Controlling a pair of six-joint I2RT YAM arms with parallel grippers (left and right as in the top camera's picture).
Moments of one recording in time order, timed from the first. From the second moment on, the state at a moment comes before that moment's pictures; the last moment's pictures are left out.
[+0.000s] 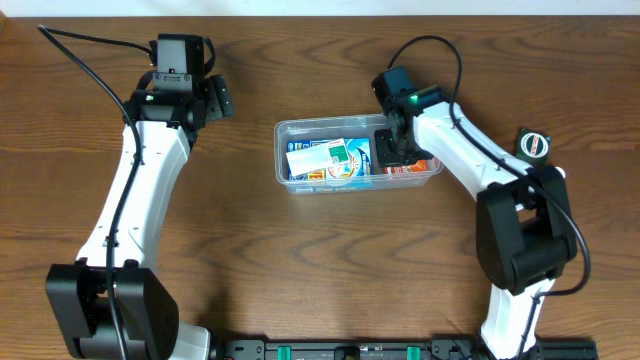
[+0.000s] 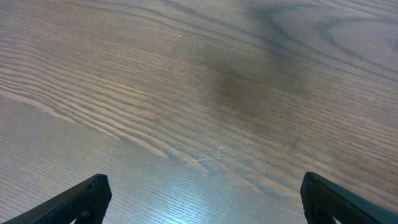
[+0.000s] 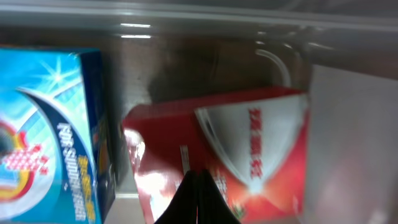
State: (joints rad) left arm -0.07 1.65 1.41 -0.72 -0.30 -0.27; right arm 0.40 2.04 1.51 -0.92 0.08 0.33
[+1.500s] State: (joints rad) left arm -0.07 1.65 1.41 -0.72 -0.30 -0.27; right arm 0.35 2.04 1.55 -0.77 0.15 0.23
